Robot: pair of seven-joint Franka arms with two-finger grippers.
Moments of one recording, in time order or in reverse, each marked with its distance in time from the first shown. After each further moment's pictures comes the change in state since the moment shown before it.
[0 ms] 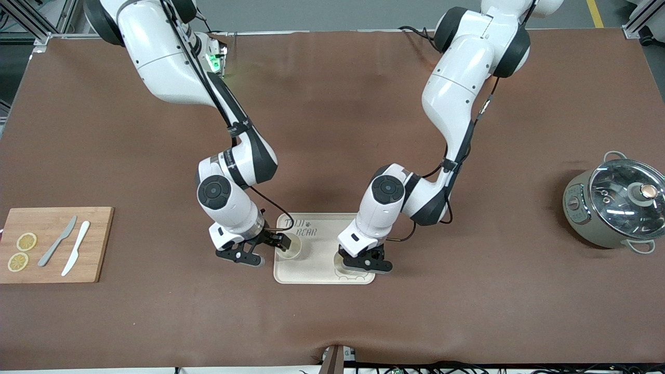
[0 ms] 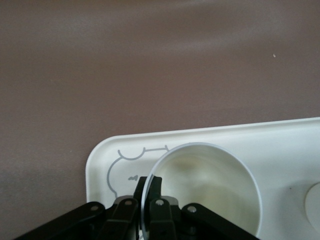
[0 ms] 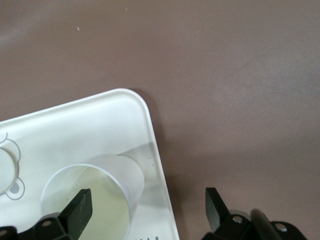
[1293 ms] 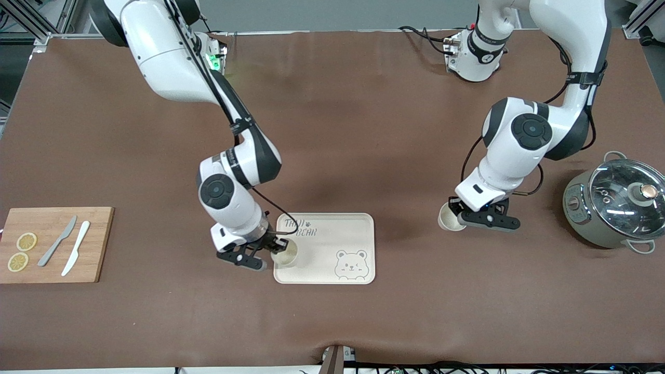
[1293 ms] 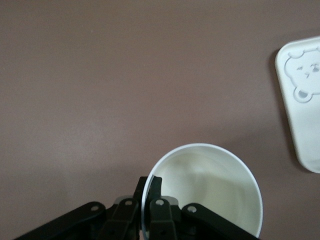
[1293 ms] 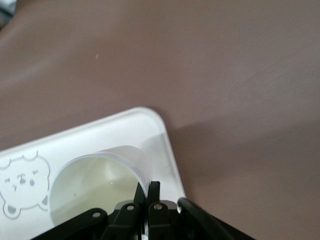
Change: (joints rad) left arm 0.277 -0.792 0.004 -0.986 -0.002 0.063 0.402; right arm -0.007 0.009 -0.026 0.133 -0.001 -0.108 0.062
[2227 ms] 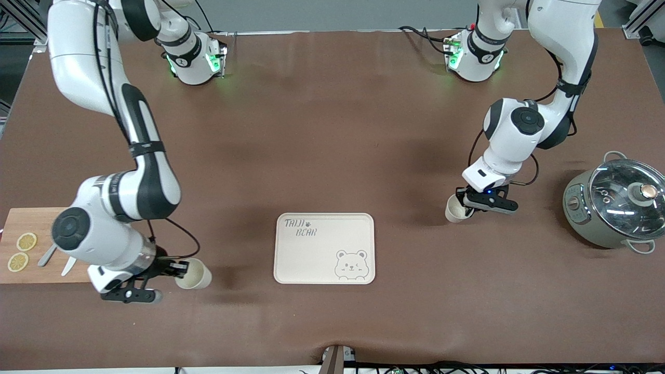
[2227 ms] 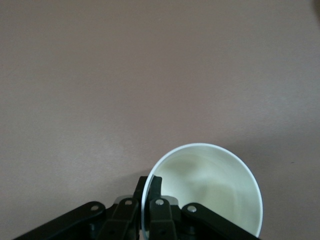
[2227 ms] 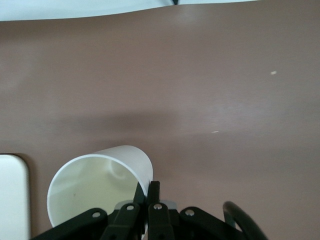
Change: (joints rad) left arm 0.075 0.011 -0.001 -0.282 0.000 0.380 0.122; right arm -0.326 -0.022 -0.004 0.107 0.000 -0.199 -0.614
